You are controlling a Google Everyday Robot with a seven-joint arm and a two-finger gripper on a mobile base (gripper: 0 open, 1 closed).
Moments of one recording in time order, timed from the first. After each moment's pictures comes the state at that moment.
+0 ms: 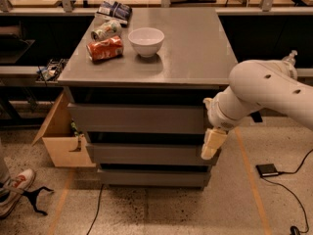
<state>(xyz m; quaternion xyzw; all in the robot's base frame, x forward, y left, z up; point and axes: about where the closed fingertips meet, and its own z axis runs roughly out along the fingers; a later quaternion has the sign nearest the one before) 0.551 -0.161 0.727 -0.64 0.74 -0.01 0.20</state>
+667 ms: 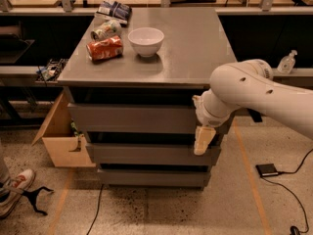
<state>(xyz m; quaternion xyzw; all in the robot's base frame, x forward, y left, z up) 0.579 -0.136 0.712 -0.68 0.70 -0.04 0.19</state>
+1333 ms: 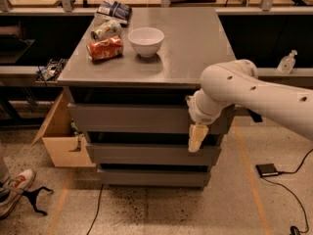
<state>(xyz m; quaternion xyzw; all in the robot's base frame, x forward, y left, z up) 0.602 -0.122 0.693 -0.70 0.69 -0.04 0.19</state>
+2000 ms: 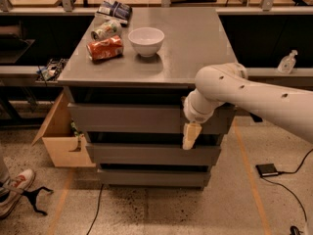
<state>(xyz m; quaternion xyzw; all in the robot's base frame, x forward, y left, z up) 0.627 -0.109 0.668 -0.69 0.69 -0.02 0.19</state>
